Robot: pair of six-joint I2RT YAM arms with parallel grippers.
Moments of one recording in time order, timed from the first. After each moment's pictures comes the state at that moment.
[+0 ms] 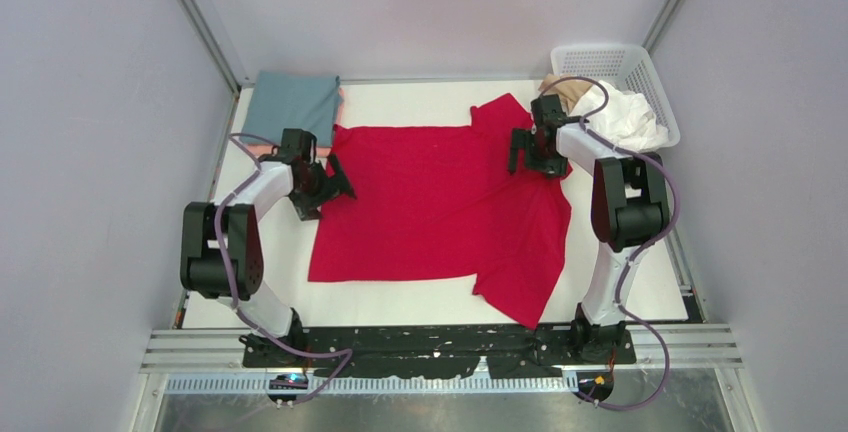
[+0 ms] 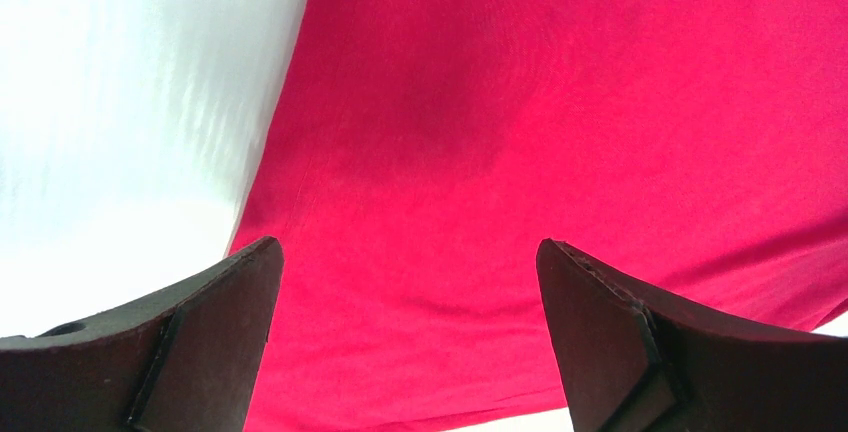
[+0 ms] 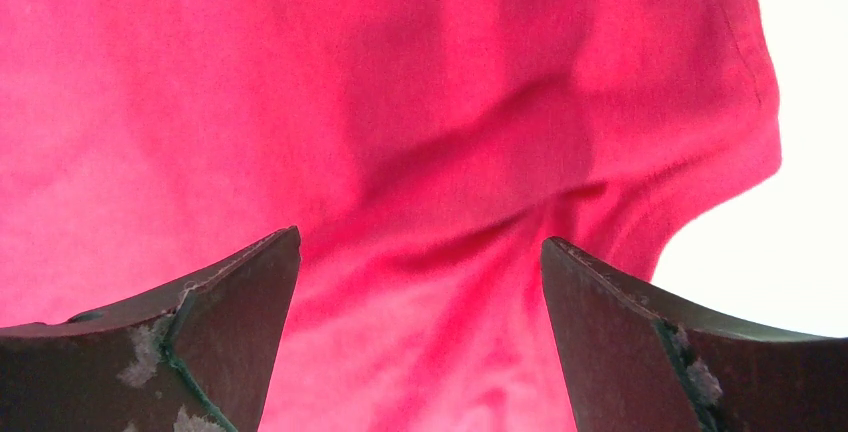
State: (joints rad) left arm -0.06 1.66 1.03 -0.55 0.18 -0.58; right arm 0.14 1.97 1.40 -0.56 0.03 0.25
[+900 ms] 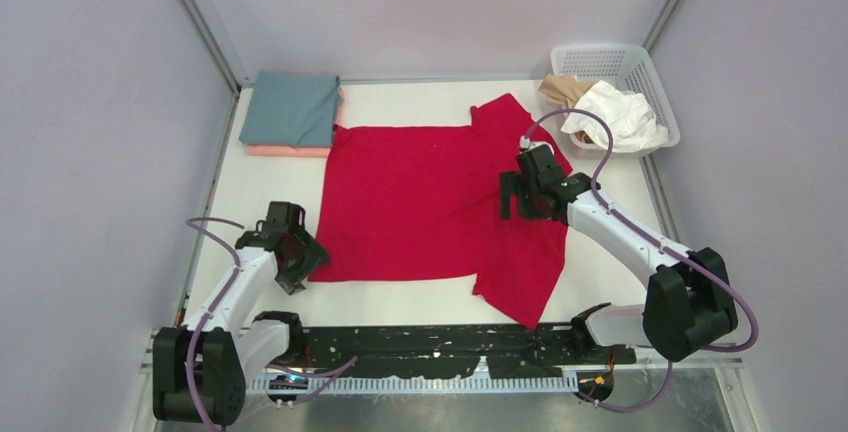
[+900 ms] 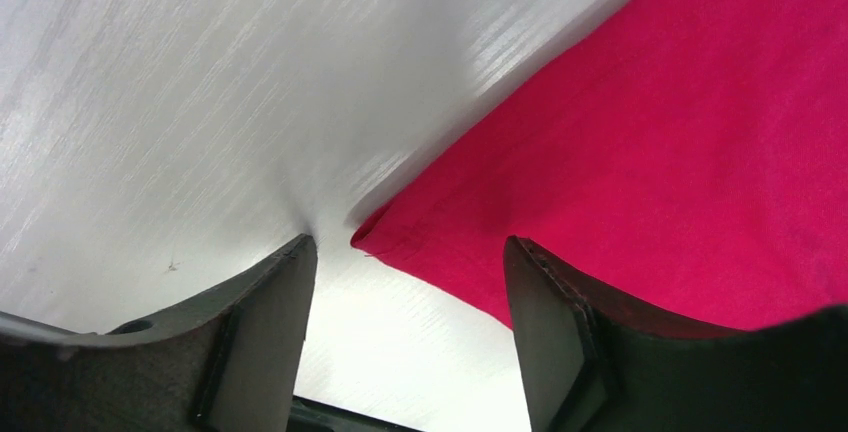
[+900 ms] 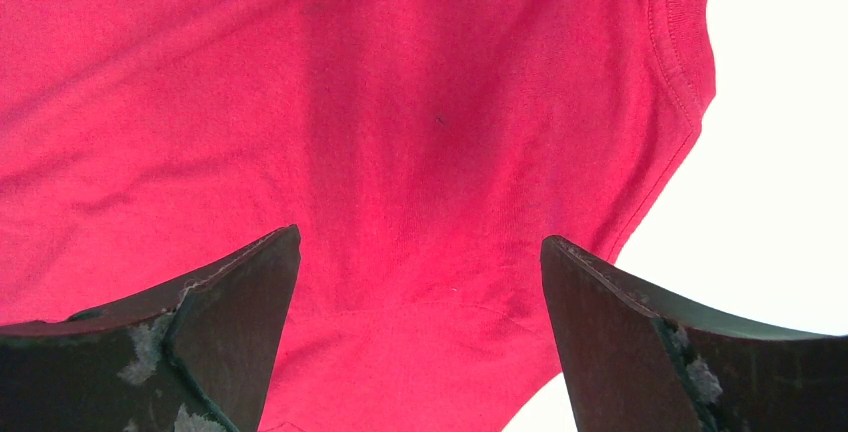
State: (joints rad) left arm -0.06 1.01 0.49 -0.75 -0.08 -0.87; right arm 0.42 1.32 0.89 -0.59 0.20 0.34
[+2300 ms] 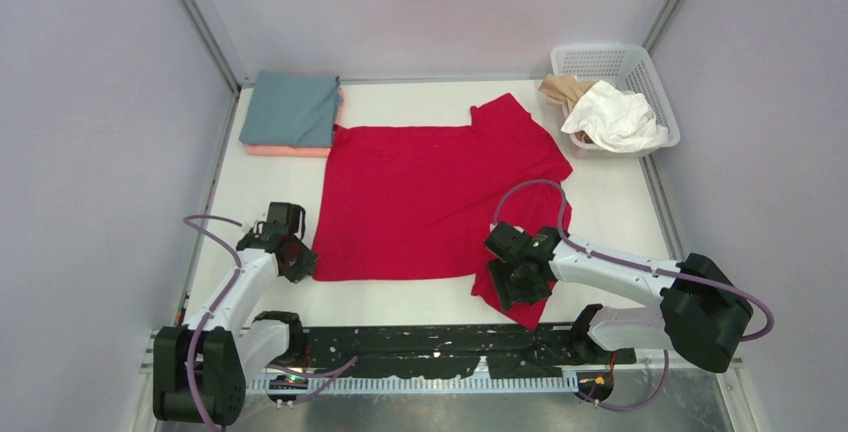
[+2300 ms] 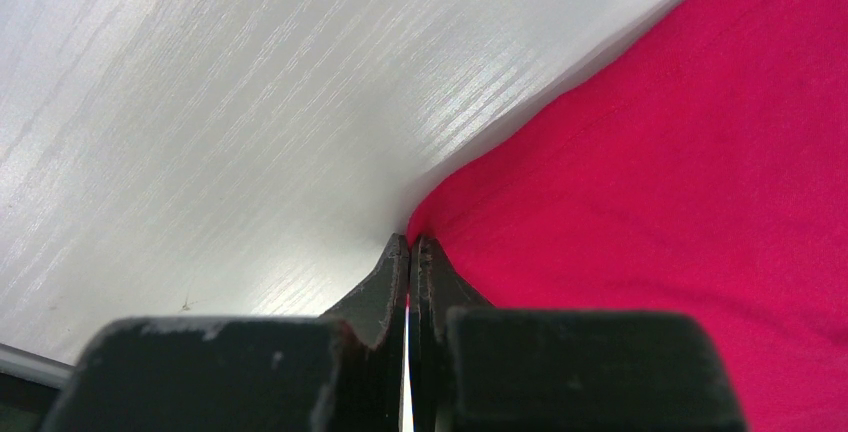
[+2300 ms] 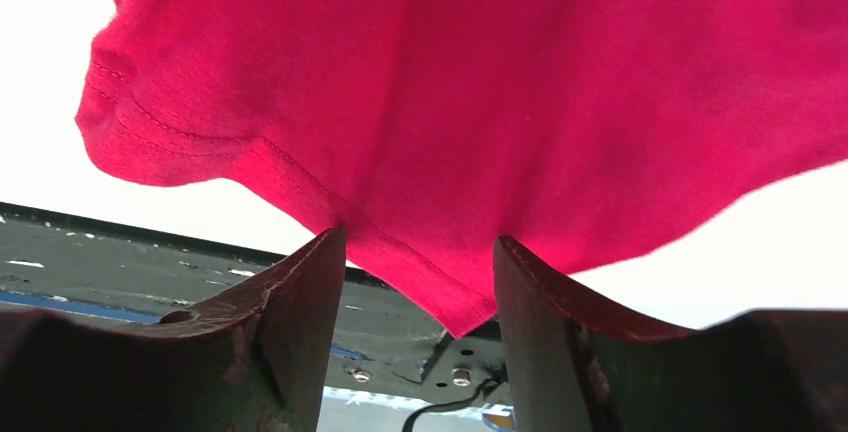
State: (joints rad) left arm -0.06 1.01 0.47 -0.69 -0.15 -0.86; right arm 0.86 1.22 0.62 -0.85 0.04 0.58
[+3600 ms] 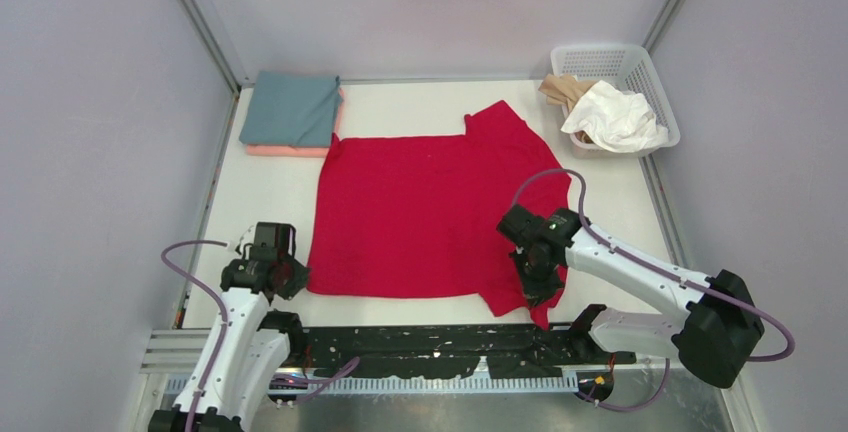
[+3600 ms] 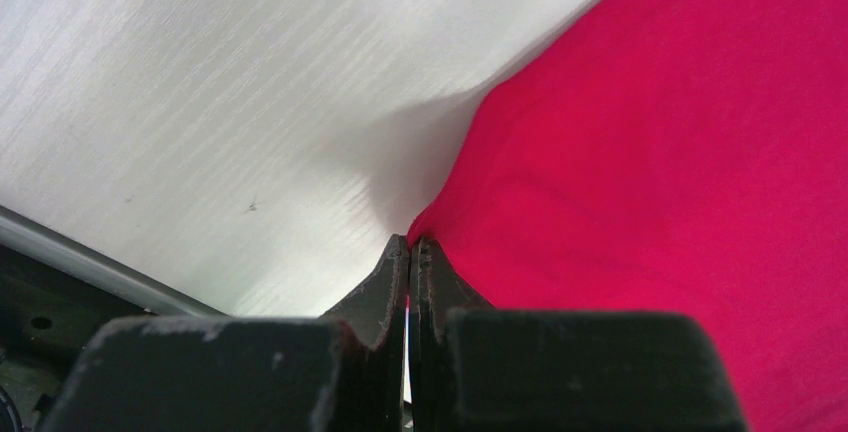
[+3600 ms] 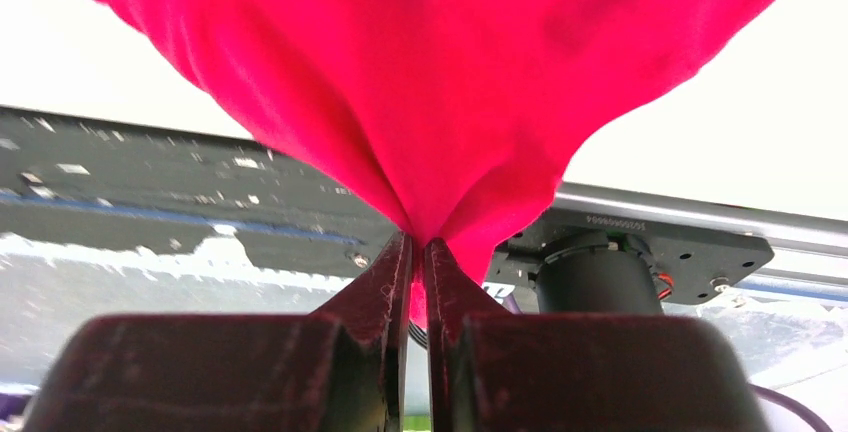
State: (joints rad) left arm -0.06 0.66 0.44 -0.95 -0.16 -0.93; right arm 0.78 1.14 0.76 -1.16 -0.03 0.59
